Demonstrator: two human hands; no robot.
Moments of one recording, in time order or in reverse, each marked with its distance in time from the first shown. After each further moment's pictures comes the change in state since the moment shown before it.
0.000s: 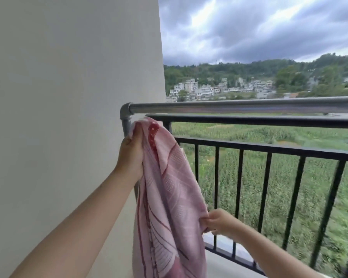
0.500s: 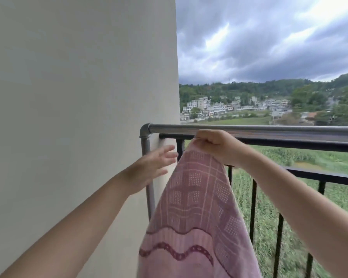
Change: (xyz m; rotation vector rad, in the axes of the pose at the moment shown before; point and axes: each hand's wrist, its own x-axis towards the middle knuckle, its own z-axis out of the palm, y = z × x) left_hand -0.001 0.036 -0.029 0.322 -0.566 -0.172; right_hand -0.060 -0.199 -0.087 -0.316 0.418 -0.807
